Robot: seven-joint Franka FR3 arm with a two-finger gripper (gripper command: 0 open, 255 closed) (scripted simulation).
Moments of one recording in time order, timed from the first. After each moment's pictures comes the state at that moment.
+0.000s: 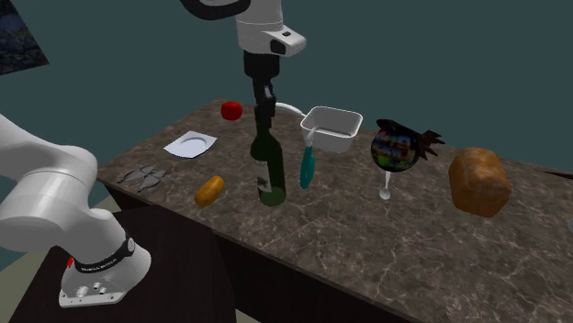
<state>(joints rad) 0.06 -0.30 0.03 -2.05 0.07 1.74 0.07</state>
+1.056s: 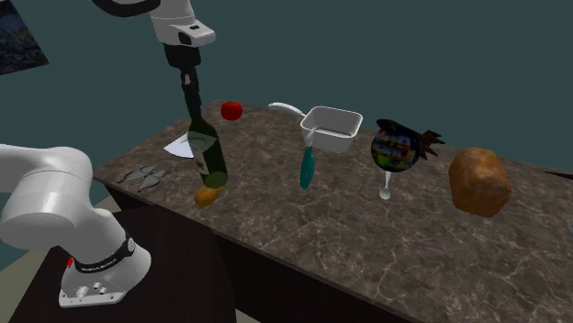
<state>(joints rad) 0.19 -0.71 0.24 -2.36 0.21 1.68 0.35</state>
